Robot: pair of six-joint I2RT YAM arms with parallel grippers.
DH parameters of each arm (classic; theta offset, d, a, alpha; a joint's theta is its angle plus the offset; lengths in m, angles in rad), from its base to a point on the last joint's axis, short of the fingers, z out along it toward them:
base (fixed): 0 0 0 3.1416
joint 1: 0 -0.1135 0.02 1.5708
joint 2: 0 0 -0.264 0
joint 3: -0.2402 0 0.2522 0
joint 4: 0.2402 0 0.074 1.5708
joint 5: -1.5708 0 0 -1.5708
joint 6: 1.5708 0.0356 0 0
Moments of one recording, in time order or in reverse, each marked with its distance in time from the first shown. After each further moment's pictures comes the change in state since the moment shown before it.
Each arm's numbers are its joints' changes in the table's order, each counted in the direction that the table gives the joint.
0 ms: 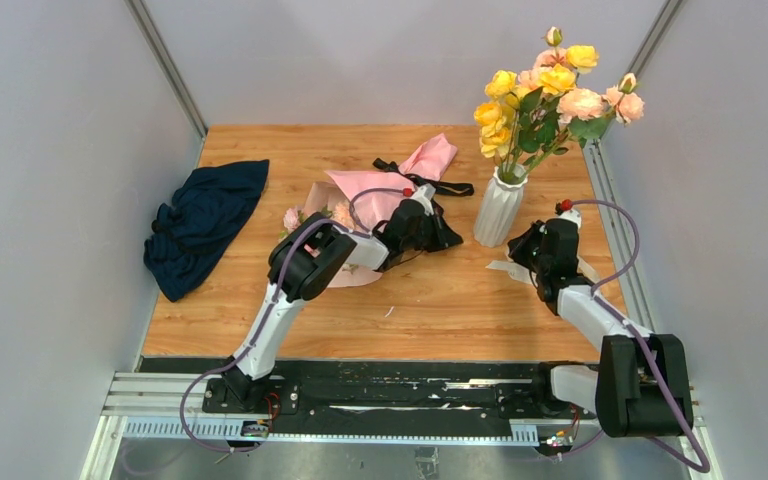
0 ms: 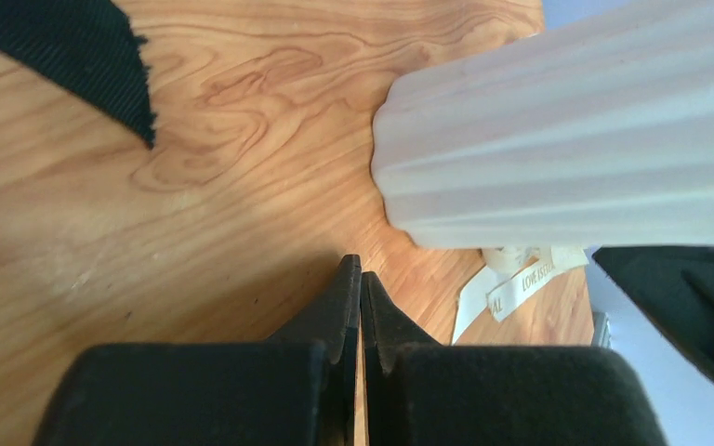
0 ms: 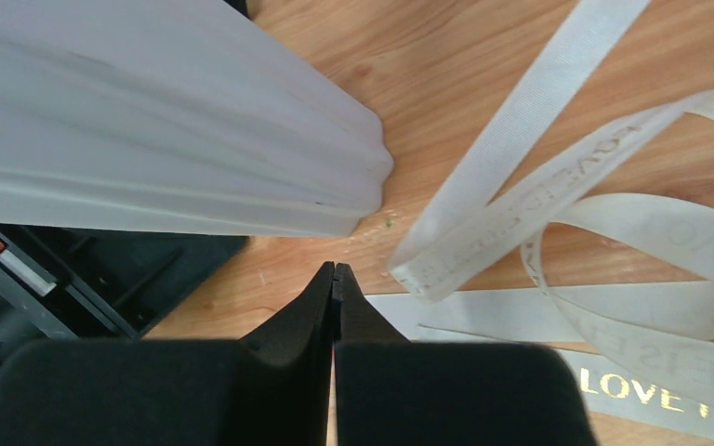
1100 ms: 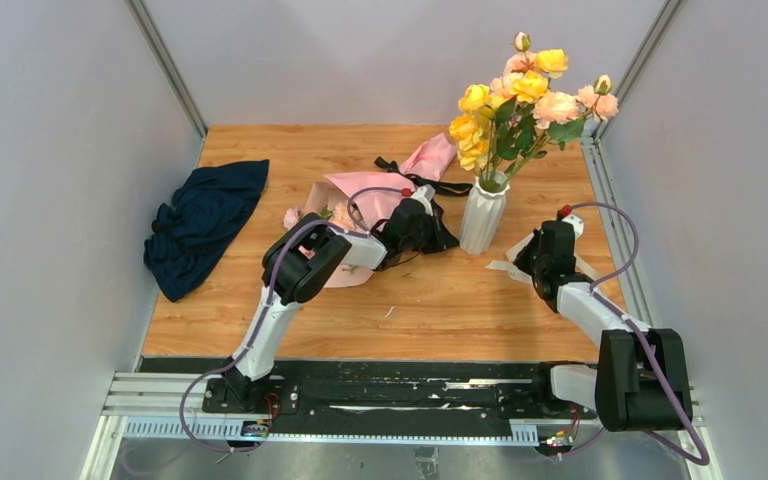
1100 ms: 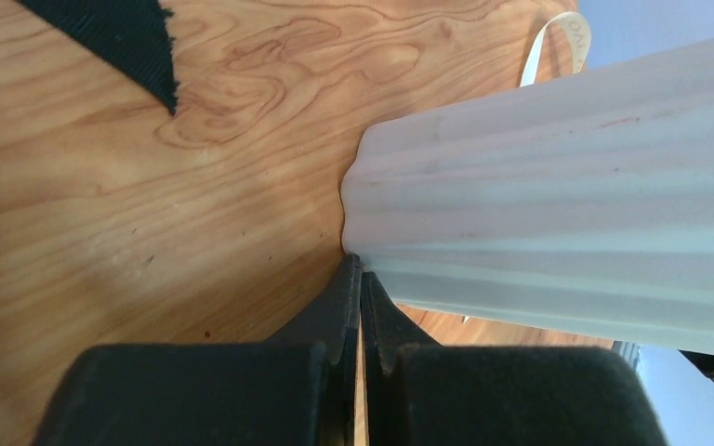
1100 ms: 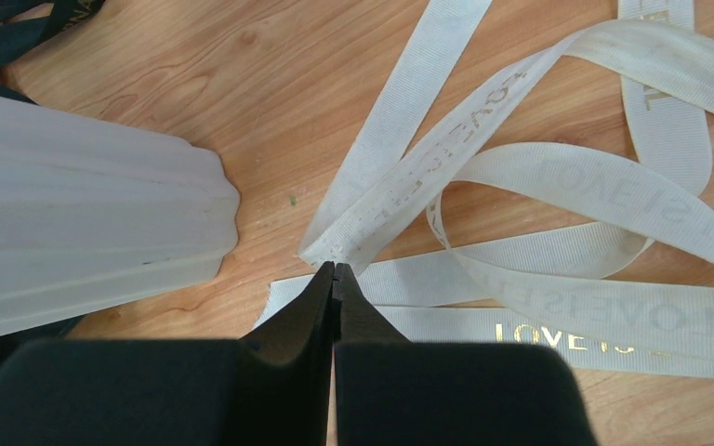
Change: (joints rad) left arm 0.007 -0.092 0.082 0.084 0.024 0.058; right arm 0.000 0.021 -0.011 0.105 -0.125 -0.023
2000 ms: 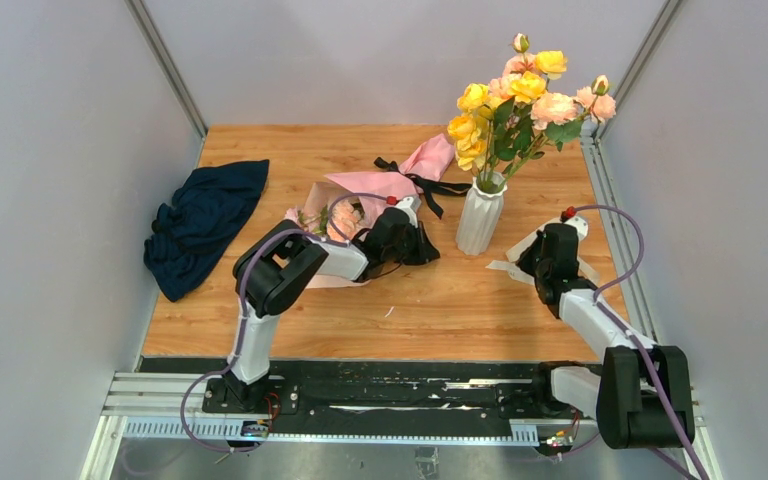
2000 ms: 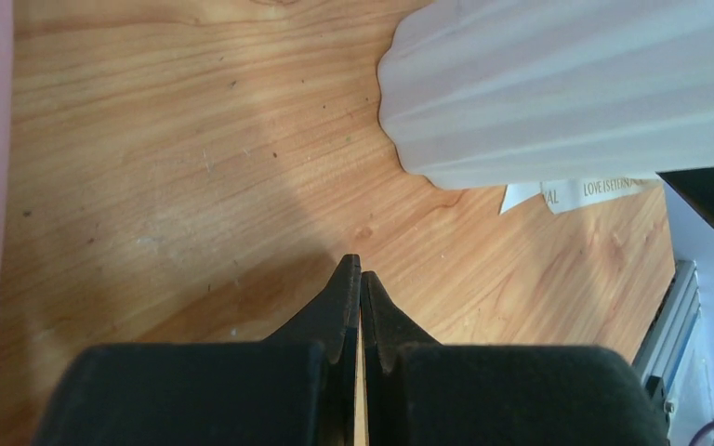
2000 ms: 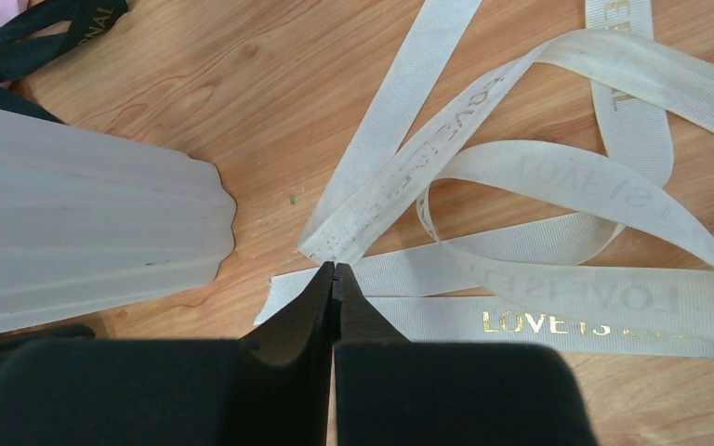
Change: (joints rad) left arm -0.001 -0.214 0.245 0.039 0.033 0.104; right arm 0.000 -0.082 0.015 0.030 -0.028 -0.001
